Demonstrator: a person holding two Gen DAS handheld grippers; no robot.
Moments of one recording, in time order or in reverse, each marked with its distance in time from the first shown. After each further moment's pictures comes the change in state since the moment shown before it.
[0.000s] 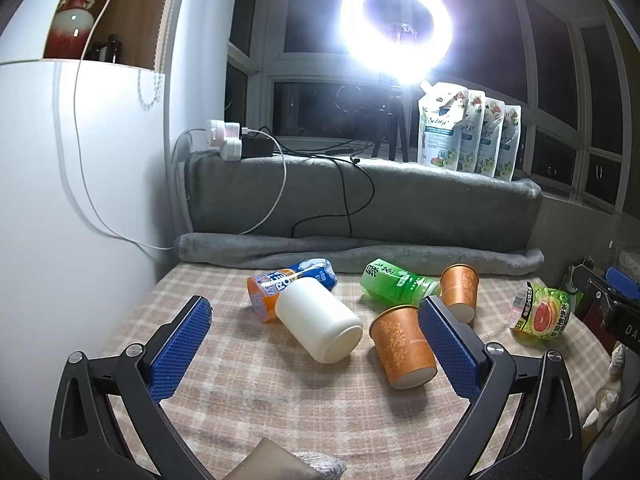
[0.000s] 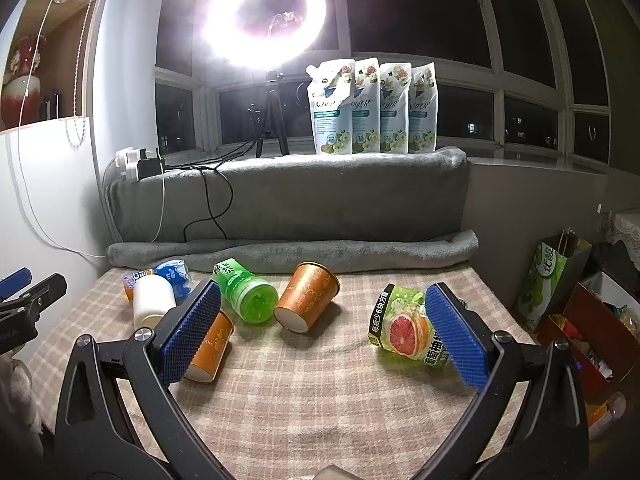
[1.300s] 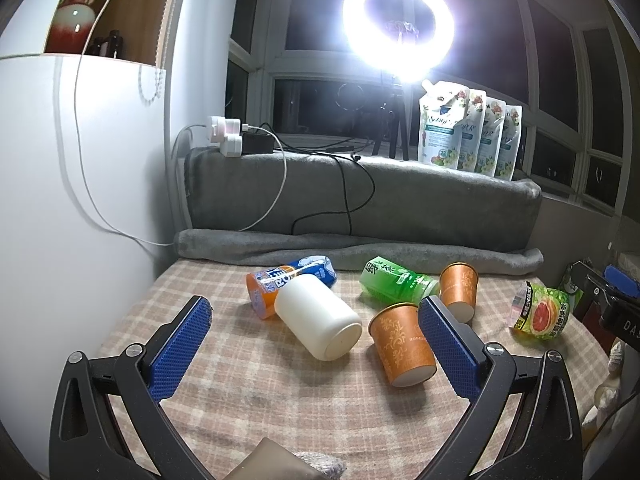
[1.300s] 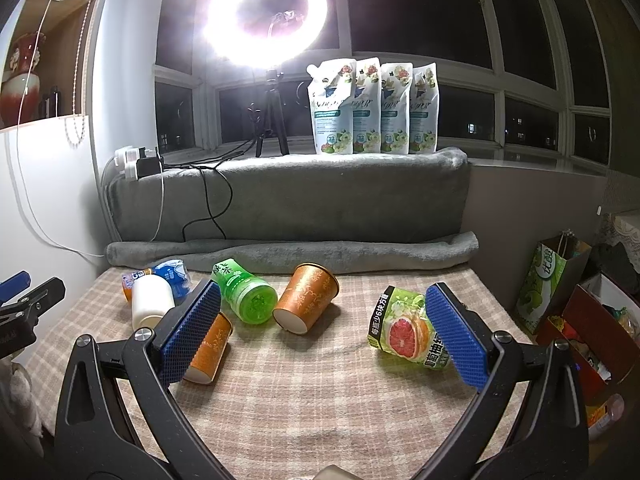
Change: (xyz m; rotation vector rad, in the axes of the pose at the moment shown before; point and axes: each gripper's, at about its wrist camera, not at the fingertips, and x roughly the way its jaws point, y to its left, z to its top) left arm 0.001 -0.001 0.000 -0.006 0.007 0.001; right arm 0.003 0.002 0.001 -0.007 0.004 -0.005
